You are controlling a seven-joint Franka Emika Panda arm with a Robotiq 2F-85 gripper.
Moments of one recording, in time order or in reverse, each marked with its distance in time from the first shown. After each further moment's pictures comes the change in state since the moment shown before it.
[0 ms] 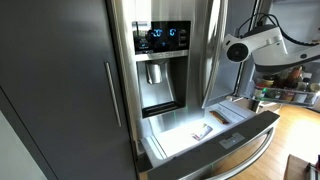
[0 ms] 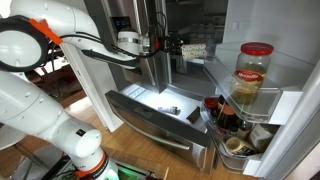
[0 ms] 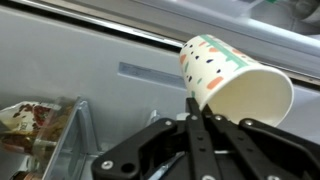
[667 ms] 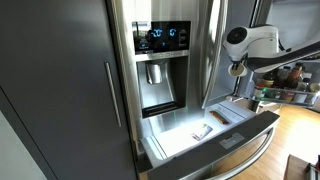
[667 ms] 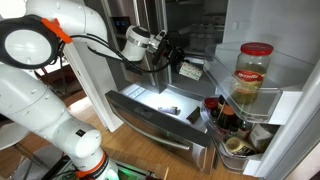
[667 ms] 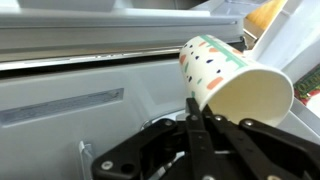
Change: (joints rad) arm -0.011 0.082 -0.083 0.083 0.489 0.188 0.008
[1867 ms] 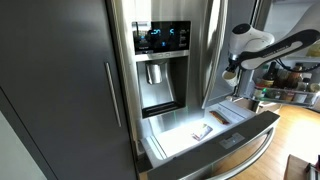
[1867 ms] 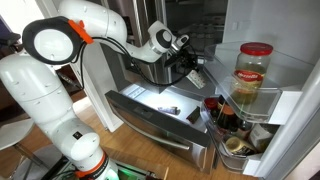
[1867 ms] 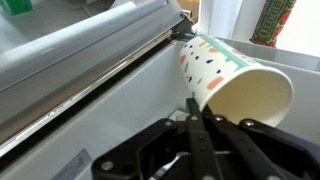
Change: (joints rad) arm -0.109 0.198 -0.081 0.150 0.461 0.245 0.048
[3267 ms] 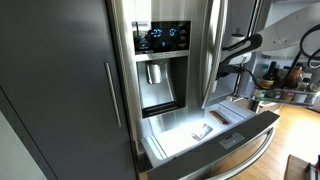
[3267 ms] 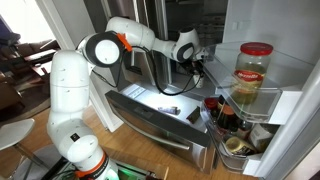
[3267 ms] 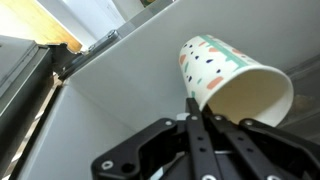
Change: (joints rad) arm -0.088 0.420 0.005 0.389 0.899 0.022 -0.003
